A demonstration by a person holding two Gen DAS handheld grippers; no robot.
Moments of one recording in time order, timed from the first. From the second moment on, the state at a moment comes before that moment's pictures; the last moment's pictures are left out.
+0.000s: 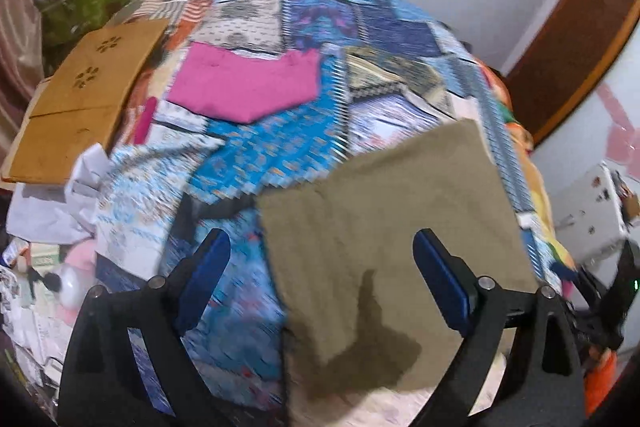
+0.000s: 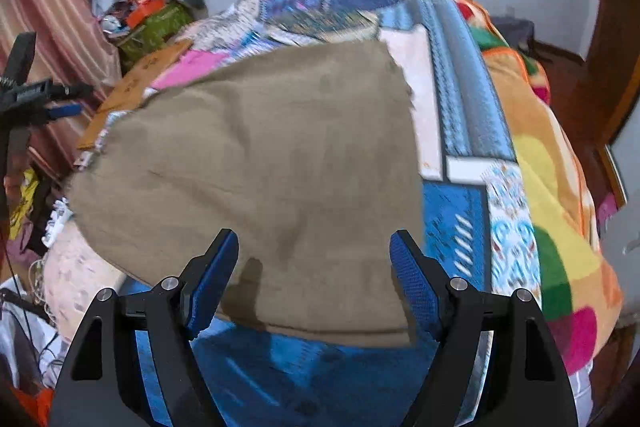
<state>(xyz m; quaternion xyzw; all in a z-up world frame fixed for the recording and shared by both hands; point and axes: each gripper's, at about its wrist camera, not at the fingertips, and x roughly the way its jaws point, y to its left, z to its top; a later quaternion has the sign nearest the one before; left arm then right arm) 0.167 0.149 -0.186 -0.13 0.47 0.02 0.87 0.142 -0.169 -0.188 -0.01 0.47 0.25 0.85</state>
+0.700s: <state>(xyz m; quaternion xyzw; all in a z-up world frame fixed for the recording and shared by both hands) 0.077 0.089 -0.241 -0.16 0.52 -0.04 0.84 0.148 -0.068 -0.204 -0.09 0.44 0.32 0.83</state>
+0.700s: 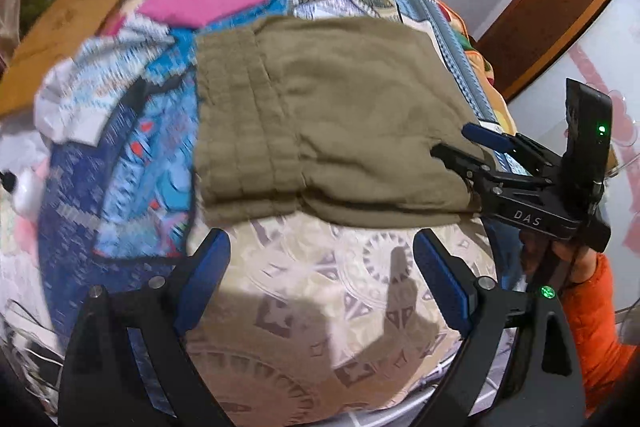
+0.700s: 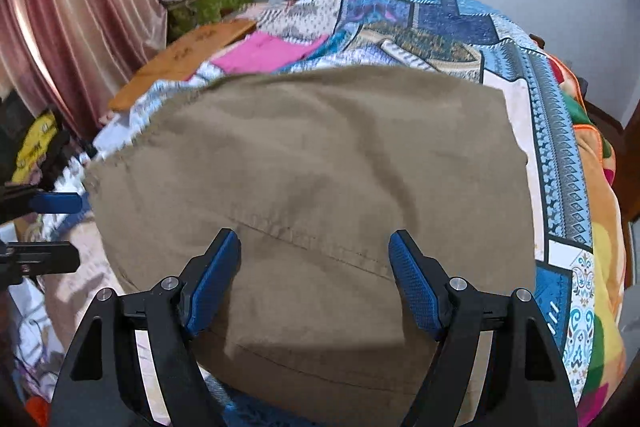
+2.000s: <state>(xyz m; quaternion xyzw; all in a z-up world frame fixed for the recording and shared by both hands) 0.155 0.116 -0.171 -0.07 0.41 0.11 0.90 0.130 -0.126 -0.206 -0.05 0.45 0.30 0.84</state>
